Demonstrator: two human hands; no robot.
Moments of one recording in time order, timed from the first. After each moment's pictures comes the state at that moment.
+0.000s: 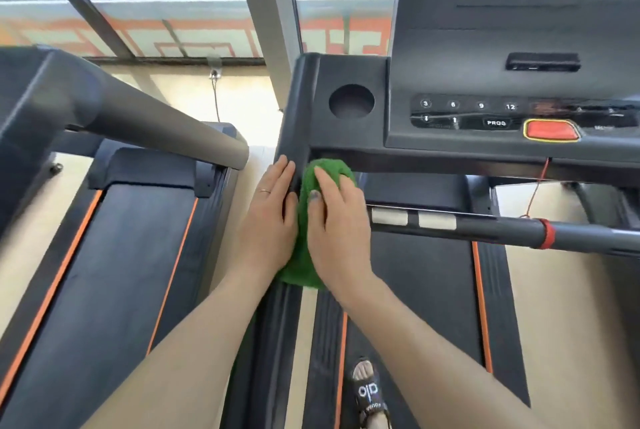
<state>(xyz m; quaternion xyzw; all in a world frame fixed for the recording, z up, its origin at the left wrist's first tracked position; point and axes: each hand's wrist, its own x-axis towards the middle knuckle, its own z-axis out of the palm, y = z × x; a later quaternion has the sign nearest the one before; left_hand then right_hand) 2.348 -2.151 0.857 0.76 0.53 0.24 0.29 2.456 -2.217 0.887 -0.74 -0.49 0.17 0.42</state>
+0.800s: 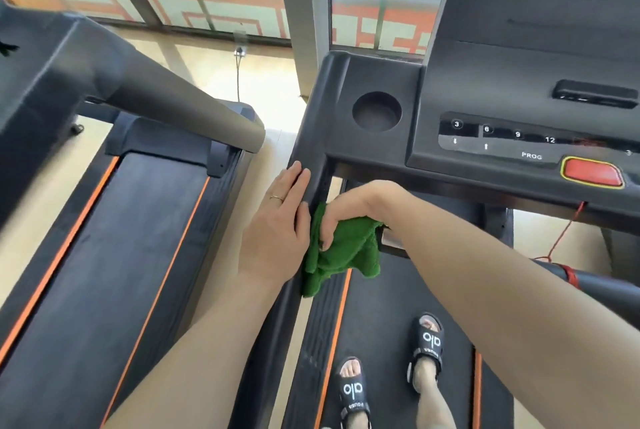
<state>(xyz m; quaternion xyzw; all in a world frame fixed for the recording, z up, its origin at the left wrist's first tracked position) 2.355 -2.157 0.862 0.77 0.56 0.23 0.19 2.529 -2.106 0.896 -0.55 -0.49 0.65 -0.17</state>
